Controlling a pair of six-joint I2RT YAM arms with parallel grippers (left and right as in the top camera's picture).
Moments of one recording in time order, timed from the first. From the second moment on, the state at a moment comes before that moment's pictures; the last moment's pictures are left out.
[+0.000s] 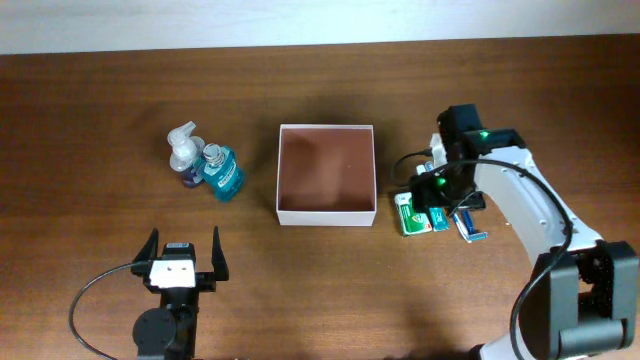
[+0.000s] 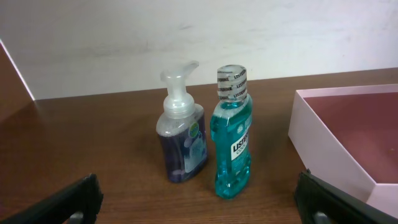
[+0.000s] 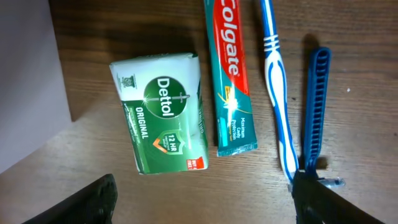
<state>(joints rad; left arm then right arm) -0.03 0.02 0.02 -0.08 -0.05 0.08 0.12 1.71 1.24 -1.04 -0.06 0.10</state>
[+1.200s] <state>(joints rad) -0.03 0.02 0.02 -0.08 -0.05 0.08 0.24 1.80 1.09 -0.75 0.00 0.23</state>
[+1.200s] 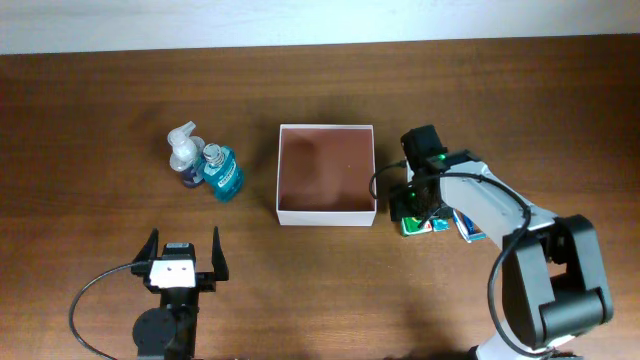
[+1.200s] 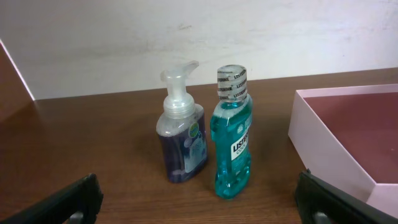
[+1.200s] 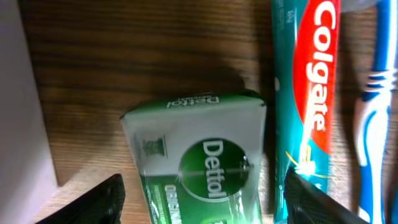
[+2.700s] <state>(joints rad) -0.03 0.02 0.02 -0.08 -0.05 0.08 0.47 1.71 1.46 -0.95 -0.15 0.05</state>
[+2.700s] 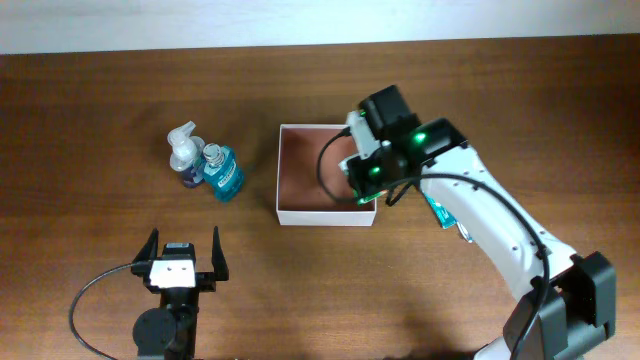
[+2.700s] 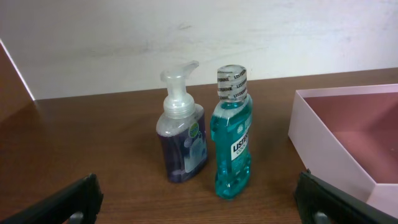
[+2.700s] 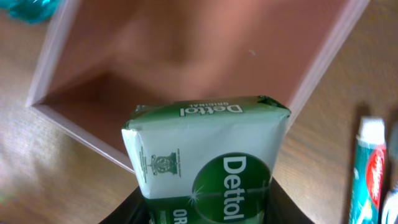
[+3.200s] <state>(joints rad) -0.03 0.02 0.02 -0.08 -0.05 0.08 0.51 1.81 1.46 -0.87 -0.13 -0.19</state>
